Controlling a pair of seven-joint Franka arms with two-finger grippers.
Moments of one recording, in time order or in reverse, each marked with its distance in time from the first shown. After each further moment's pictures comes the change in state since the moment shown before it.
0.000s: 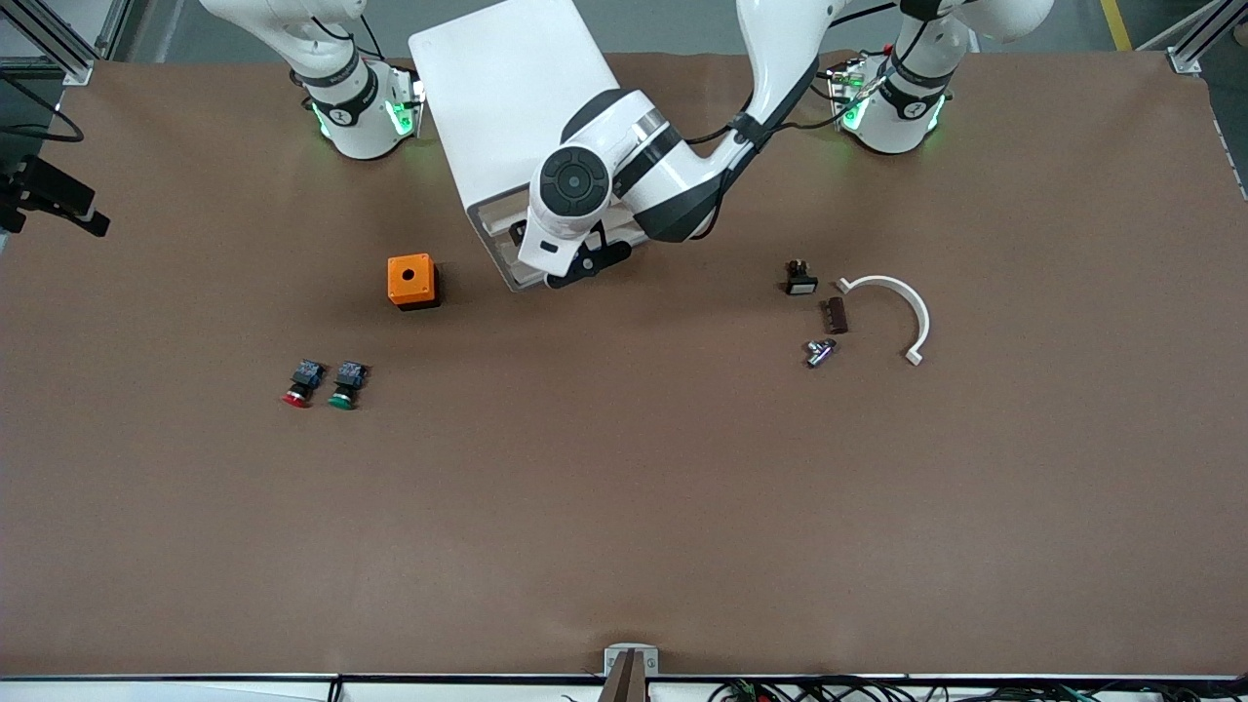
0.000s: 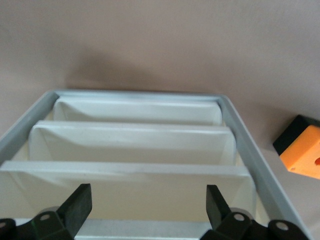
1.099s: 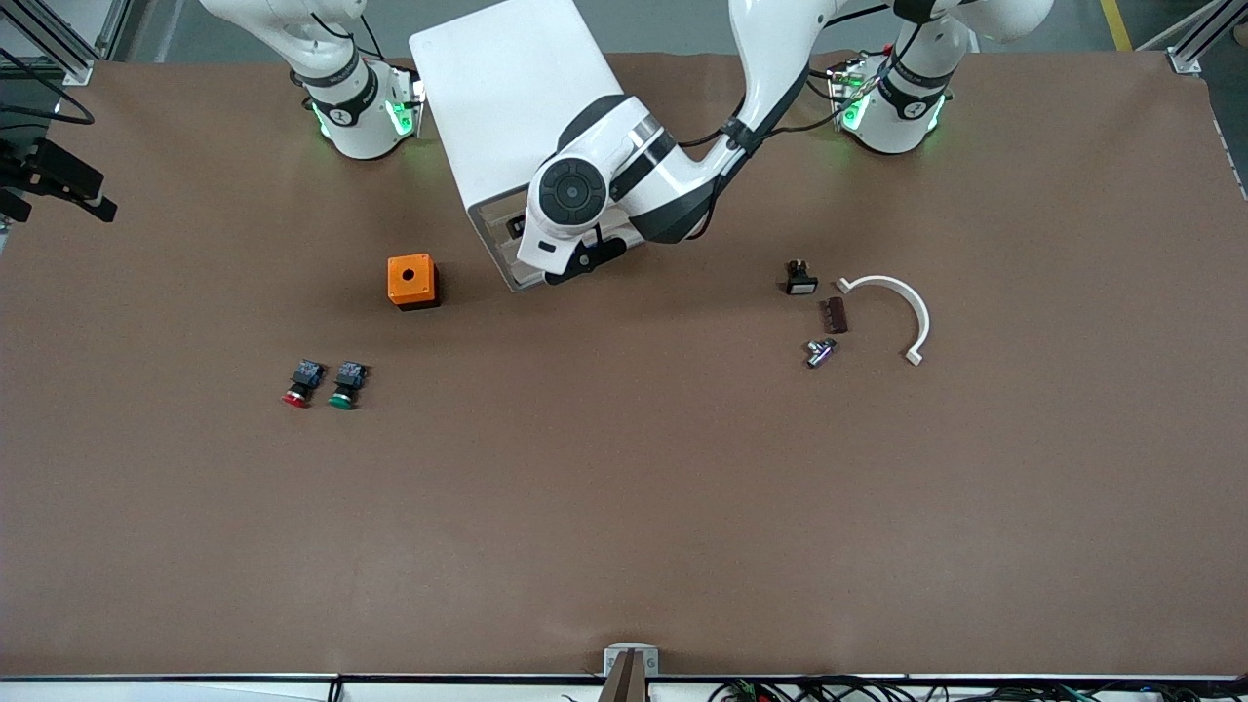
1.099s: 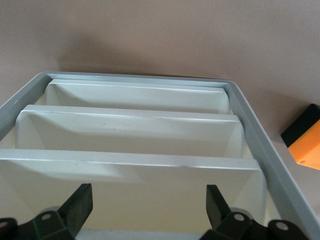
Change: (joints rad) left arm -0.003 0.012 0.004 -0.007 -0.050 0.005 0.001; right arm 0.000 -0.045 0.007 -0.051 -0.013 0.015 -0.045
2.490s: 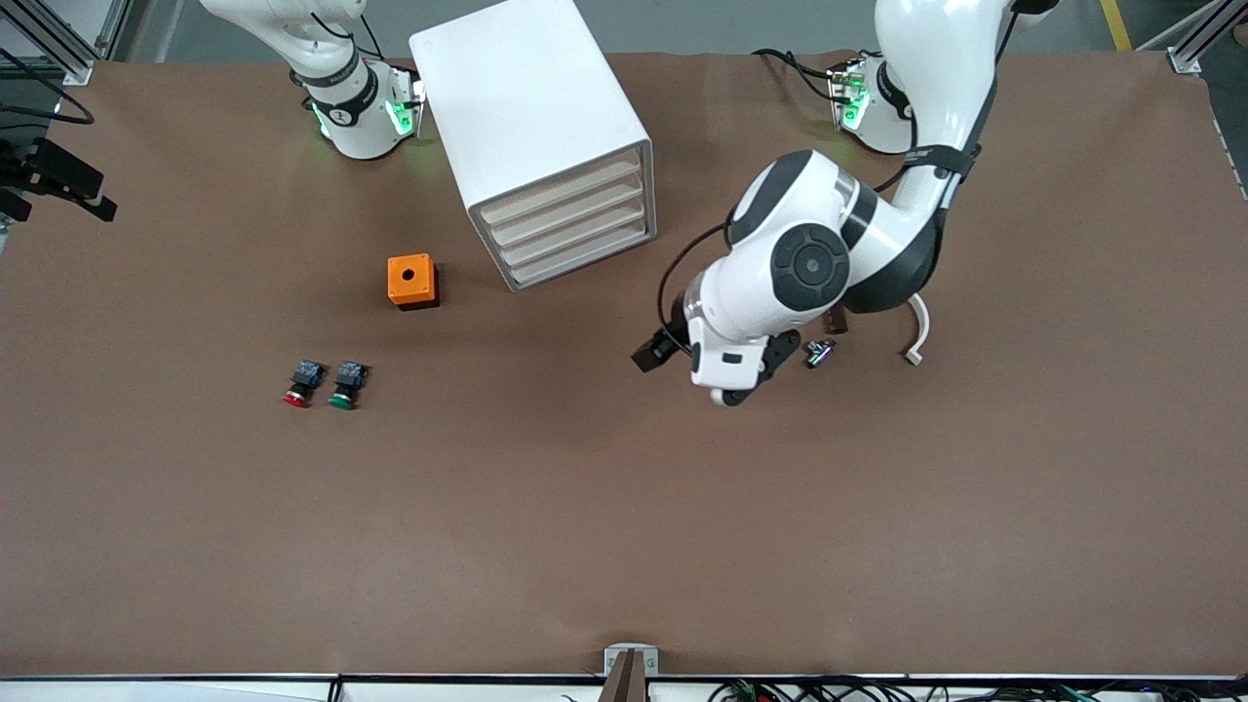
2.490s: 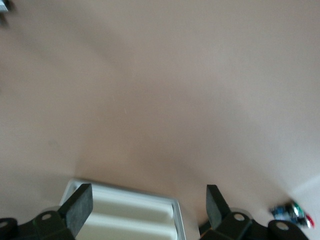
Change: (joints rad) left arm 0.369 -0.127 0.011 0.007 0.198 0.004 -0.001; right arm 0.000 -0.001 -0.001 -0.002 0.000 -0.003 -0.001
